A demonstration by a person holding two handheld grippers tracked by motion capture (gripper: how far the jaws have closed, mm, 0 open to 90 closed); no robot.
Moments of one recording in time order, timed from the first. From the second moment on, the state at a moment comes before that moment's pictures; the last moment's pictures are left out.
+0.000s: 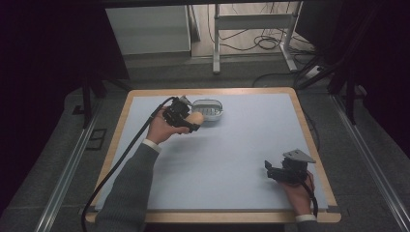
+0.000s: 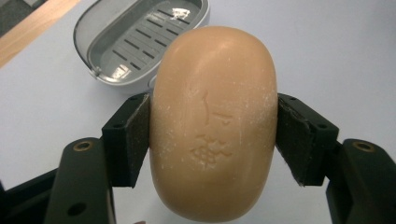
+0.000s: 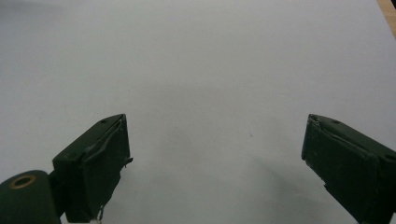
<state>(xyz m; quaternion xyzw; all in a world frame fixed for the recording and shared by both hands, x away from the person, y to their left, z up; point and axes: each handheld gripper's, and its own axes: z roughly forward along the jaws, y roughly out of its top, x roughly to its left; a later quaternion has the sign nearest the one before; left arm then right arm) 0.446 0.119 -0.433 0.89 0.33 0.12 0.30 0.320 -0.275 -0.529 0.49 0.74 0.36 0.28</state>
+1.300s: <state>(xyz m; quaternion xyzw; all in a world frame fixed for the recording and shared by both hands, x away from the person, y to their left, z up) 0.492 0.082 -0.426 0.90 0.31 0.11 0.28 0.321 -0.277 -0.528 0.49 0.74 0.37 0.28</state>
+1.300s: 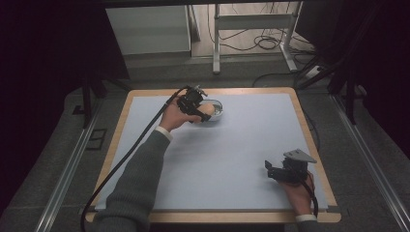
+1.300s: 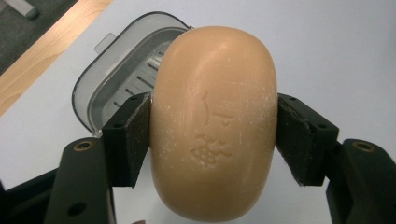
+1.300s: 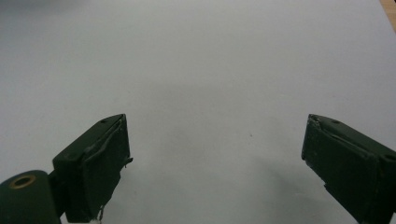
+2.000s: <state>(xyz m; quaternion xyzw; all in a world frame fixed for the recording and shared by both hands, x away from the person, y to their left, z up) 0.534 0.073 -0.440 0.90 0.32 0.11 0.27 0.322 -0.278 -0.528 0.50 0.73 0.37 0.28</state>
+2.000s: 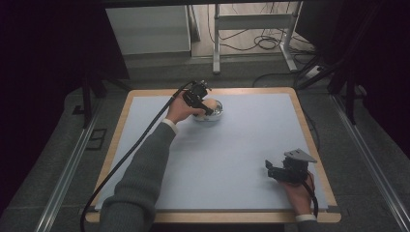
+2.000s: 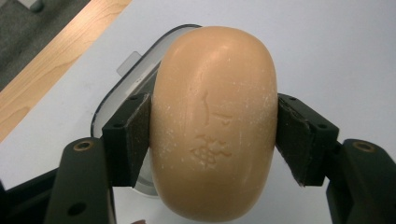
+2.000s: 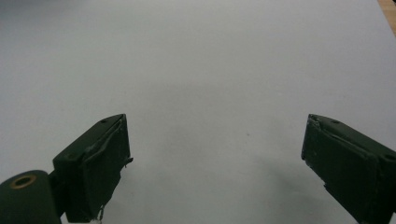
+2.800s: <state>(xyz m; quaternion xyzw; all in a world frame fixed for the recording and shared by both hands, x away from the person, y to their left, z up) 0.541 0.074 -0.459 0.90 0.34 0.09 0.27 0.321 -0.277 -0.529 0.50 0.73 0.37 0.28</state>
